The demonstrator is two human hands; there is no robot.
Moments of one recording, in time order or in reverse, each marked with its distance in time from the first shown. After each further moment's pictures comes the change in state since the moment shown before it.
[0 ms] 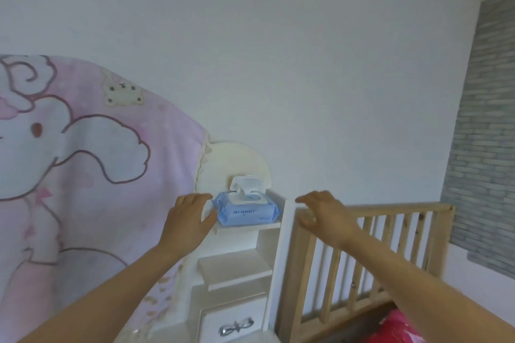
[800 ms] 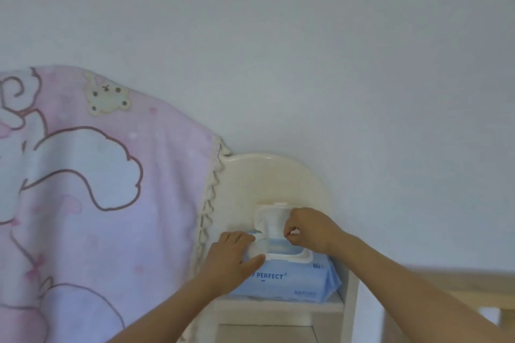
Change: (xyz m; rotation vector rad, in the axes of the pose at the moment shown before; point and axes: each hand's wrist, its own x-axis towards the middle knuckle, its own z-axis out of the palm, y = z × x) left_hand 0.146 -0.035 0.171 0.305 -0.136 -0.203; right_hand 0.276 0.064 0.175 0.286 -0.144 -0.539
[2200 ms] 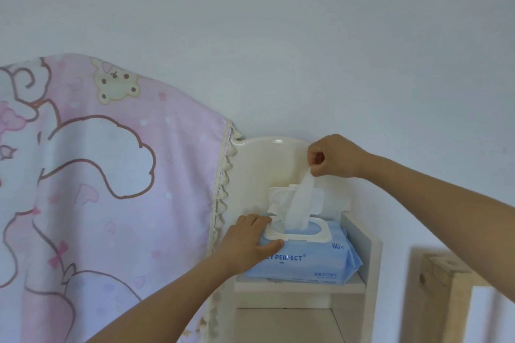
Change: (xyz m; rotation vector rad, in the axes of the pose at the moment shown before) left_hand 0.003 -0.002 -0.004 -0.045 -0.094 0.061; right_hand 0.022 0.007 -0.074 0.118 0.173 0.020
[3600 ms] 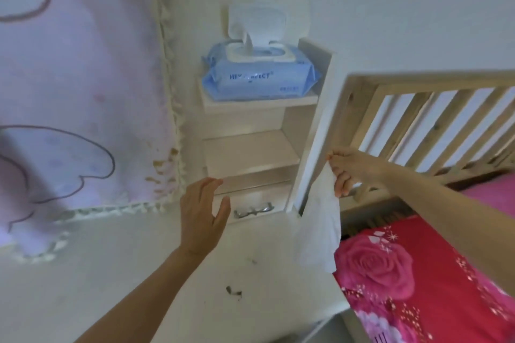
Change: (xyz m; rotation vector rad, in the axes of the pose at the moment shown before) left_hand -0.203 -0.041 0.143 -0.347 0.351 0.030; right_hand -0.254 -0.008 0.148 0.752 -0.425 0.949
